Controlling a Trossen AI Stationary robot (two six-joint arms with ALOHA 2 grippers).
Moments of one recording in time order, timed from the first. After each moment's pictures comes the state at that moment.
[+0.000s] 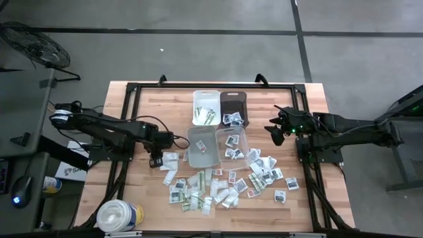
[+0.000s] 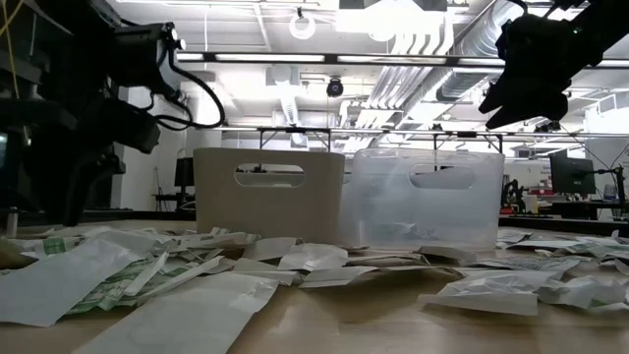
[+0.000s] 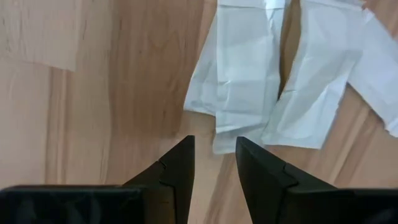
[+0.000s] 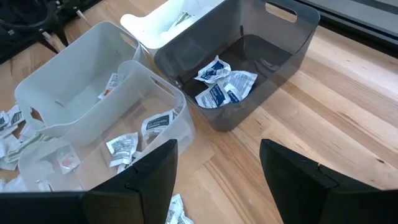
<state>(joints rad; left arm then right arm) -0.03 1.24 0.57 -0.74 0.13 -0.28 -0.11 0.62 0.54 -0.59 0.25 0.55</state>
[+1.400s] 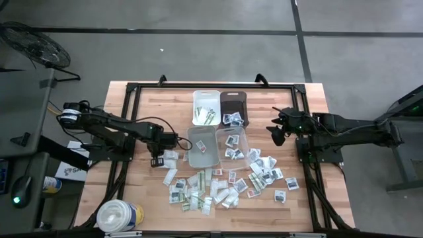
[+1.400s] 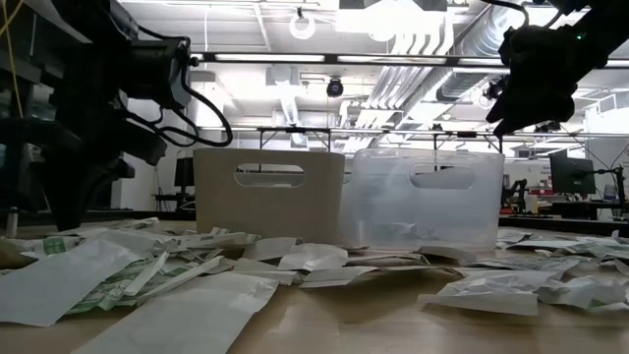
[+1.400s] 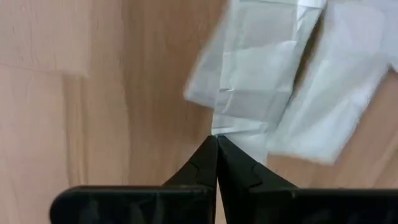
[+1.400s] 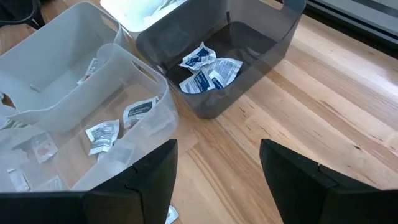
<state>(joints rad) -0.03 1.36 0.62 -0.79 0.09 -0.21 -0.11 0.62 0.54 -0.65 0.28 0.54</state>
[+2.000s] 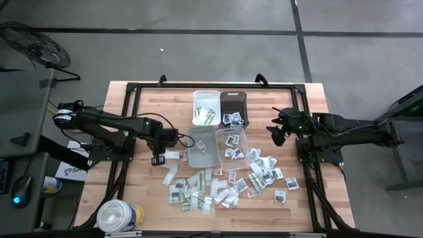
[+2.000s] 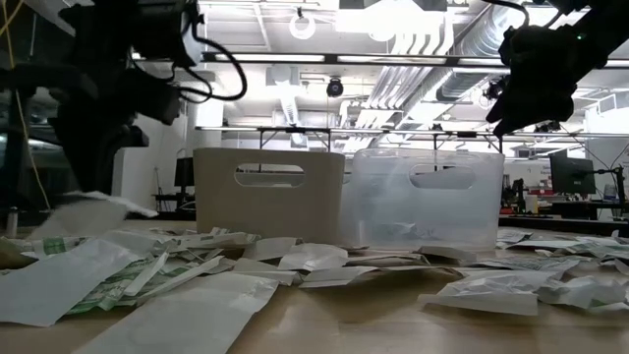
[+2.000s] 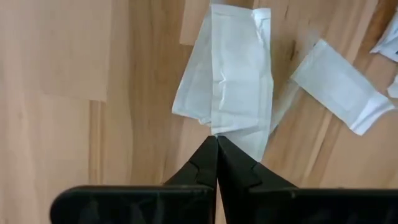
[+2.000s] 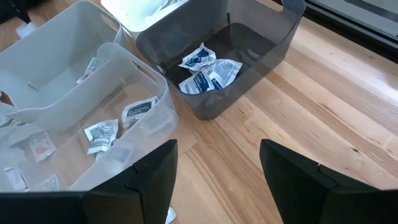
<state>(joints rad) -0.03 1.29 0.77 -0.91 0.09 -0.20 -0.11 0.62 0.54 -0.65 0.28 0.52</state>
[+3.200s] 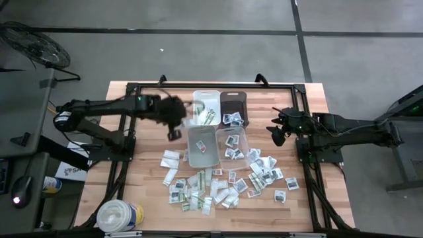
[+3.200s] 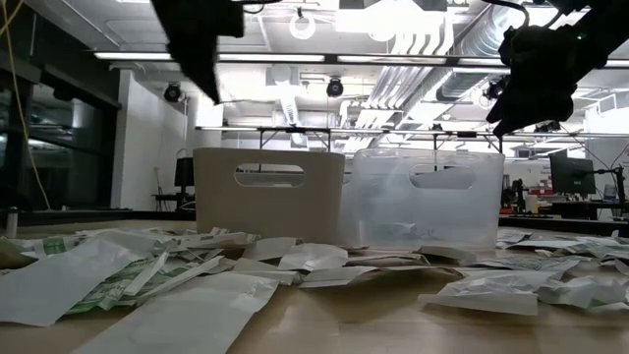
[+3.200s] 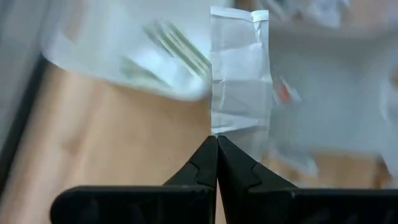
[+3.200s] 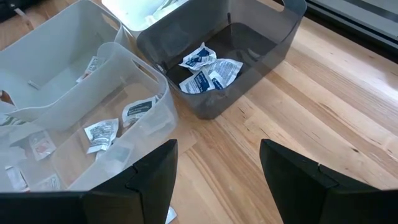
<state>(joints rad) 0.18 1.28 1.19 -0.92 -0.15 -0.05 -0.11 0.62 0.54 -0.65 0.28 0.52</state>
